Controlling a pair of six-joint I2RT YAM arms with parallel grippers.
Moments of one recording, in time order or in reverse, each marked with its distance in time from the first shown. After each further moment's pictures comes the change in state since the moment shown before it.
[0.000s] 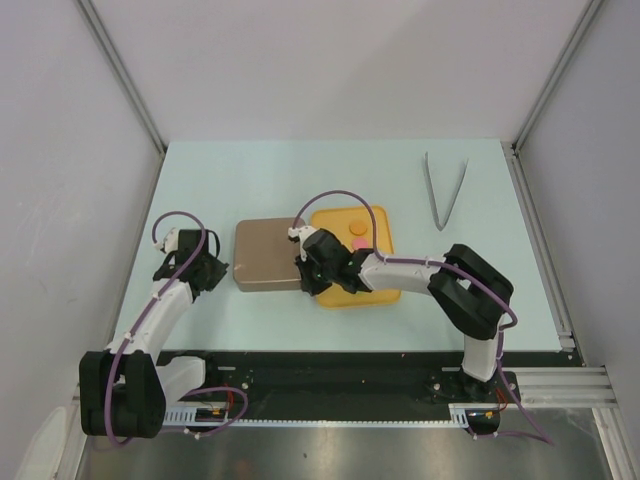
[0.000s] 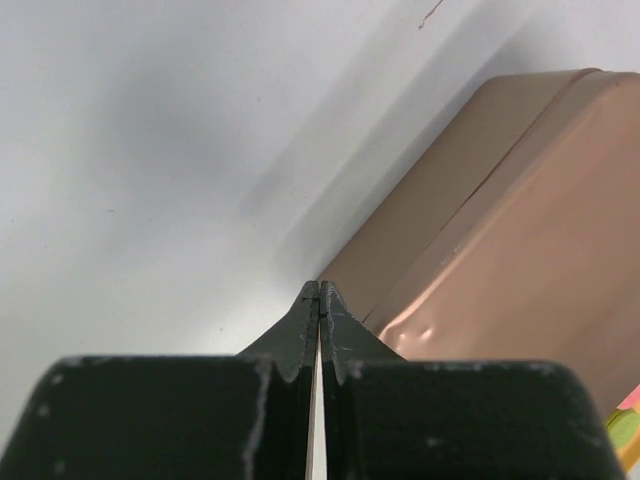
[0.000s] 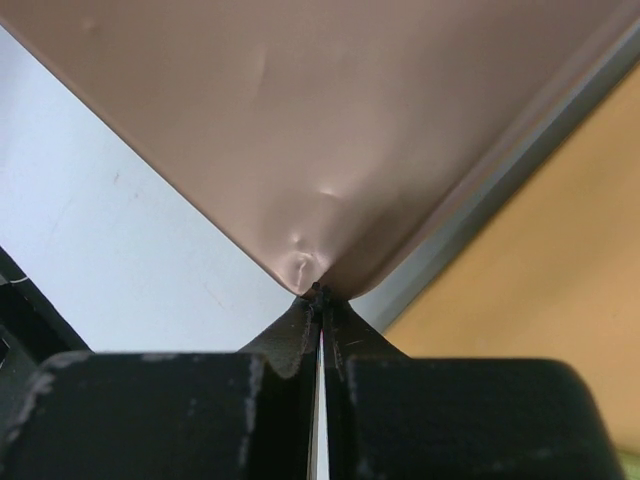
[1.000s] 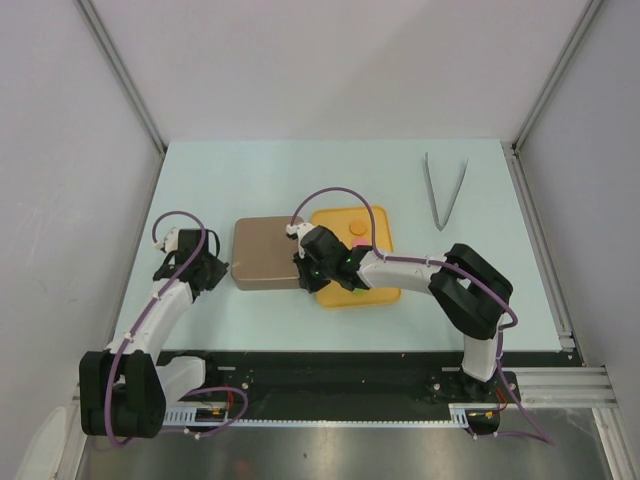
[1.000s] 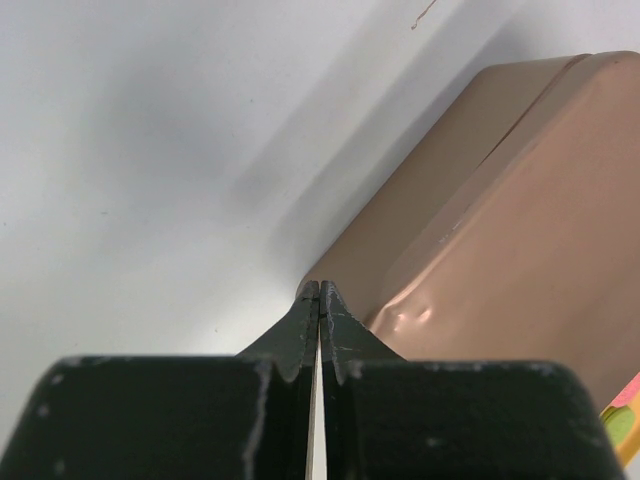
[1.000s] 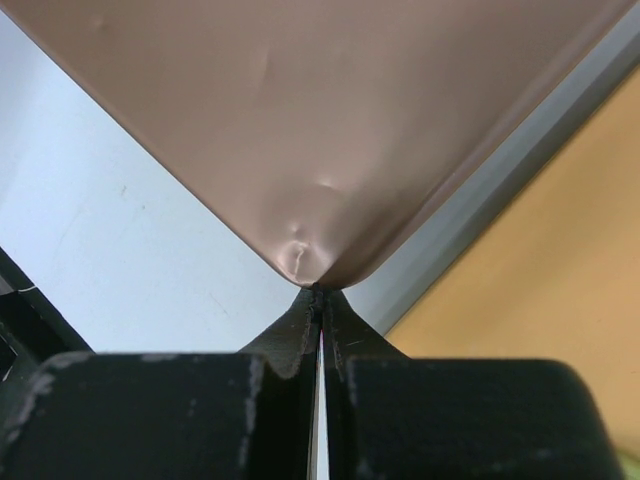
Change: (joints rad) left arm 0.000 0.000 0.000 0.010 0.007 0.000; right arm -0.003 0.006 0.043 -0.034 0.010 -0.002
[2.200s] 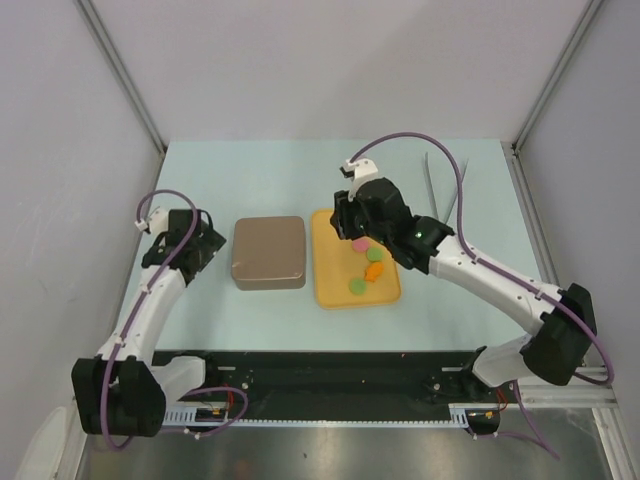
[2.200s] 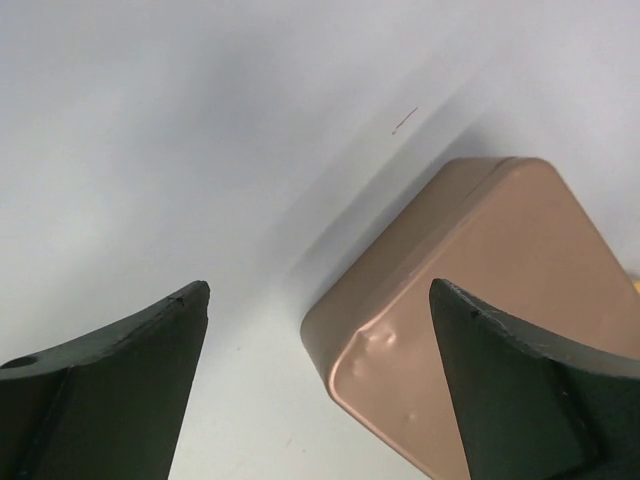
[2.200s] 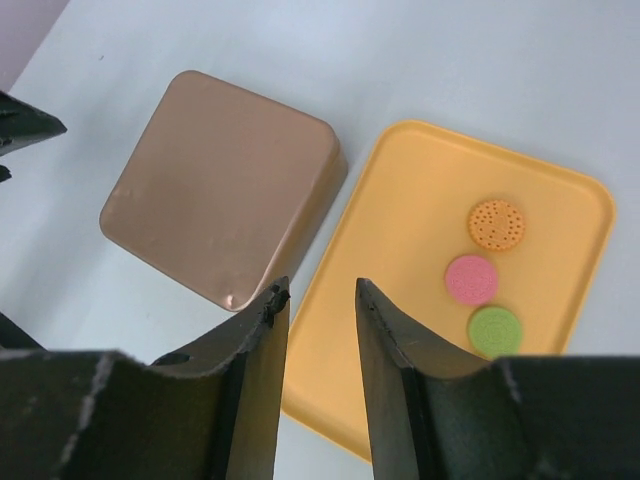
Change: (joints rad) left arm 0.001 -0.018 0.181 -0.161 -0.166 0.042; right arm -0.143 -0.442 0.079 -0.184 0.231 -0.048
